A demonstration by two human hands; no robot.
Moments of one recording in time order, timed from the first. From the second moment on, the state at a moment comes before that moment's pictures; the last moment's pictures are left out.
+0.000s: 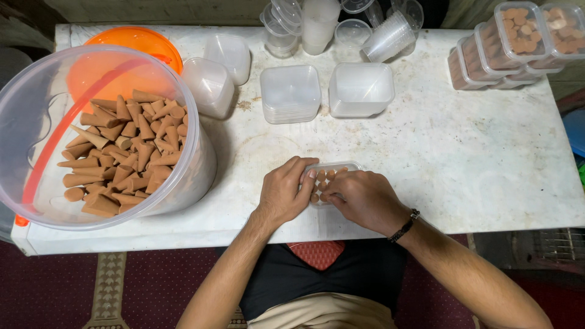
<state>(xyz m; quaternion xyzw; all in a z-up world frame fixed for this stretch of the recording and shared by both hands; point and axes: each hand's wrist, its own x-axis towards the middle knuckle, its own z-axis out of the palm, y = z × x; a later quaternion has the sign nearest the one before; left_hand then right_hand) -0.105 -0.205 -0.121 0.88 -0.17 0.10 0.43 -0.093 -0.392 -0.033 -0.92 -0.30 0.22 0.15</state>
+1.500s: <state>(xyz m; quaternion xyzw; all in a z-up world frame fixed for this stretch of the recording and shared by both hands) -0.164 -0.004 0.089 0.91 -0.09 0.28 0.29 -0.055 -0.225 0.077 -0.74 -0.52 -0.10 0.42</state>
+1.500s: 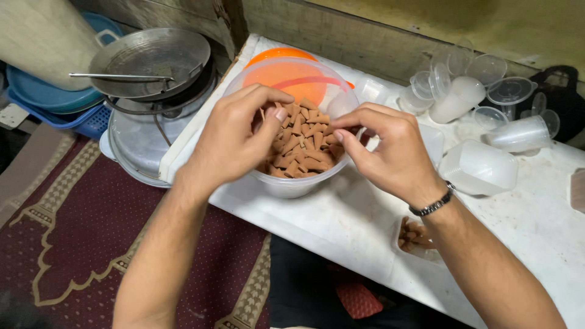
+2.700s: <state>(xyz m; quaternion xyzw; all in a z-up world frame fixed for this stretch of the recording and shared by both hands) -0.083 0.021 0.051 0.98 0.00 -0.21 -0.02 -0.020 -0.168 0.037 -0.75 -0.49 -0.06 0.43</state>
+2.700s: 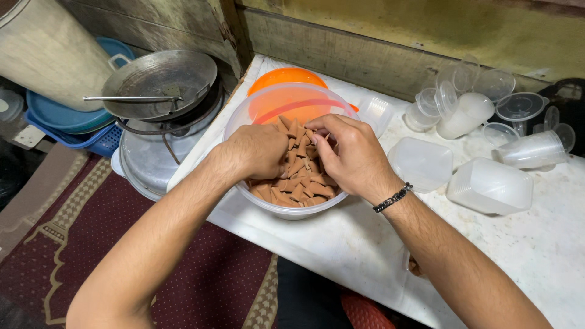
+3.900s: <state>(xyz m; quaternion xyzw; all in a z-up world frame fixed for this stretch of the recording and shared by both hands) -0.114 -0.156 0.056 0.86 -0.30 0.07 0.41 -0.097 -0.381 -0.023 -0.56 -0.22 0.15 0.78</state>
